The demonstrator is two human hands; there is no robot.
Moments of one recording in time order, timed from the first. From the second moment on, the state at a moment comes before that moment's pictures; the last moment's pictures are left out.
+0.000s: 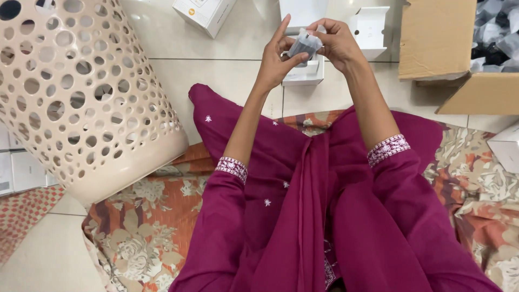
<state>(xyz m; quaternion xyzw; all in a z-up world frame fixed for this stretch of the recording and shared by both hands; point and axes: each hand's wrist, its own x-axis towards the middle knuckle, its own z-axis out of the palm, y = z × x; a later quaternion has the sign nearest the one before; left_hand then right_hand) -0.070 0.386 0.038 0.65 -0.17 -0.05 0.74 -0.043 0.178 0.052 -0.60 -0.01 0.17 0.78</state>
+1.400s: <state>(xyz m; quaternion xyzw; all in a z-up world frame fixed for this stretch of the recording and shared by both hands) -0.048 0.350 -0.141 0.98 -0.05 0.02 0.21 -0.050 0.199 -0.082 -0.97 -0.17 -0.10 0.14</state>
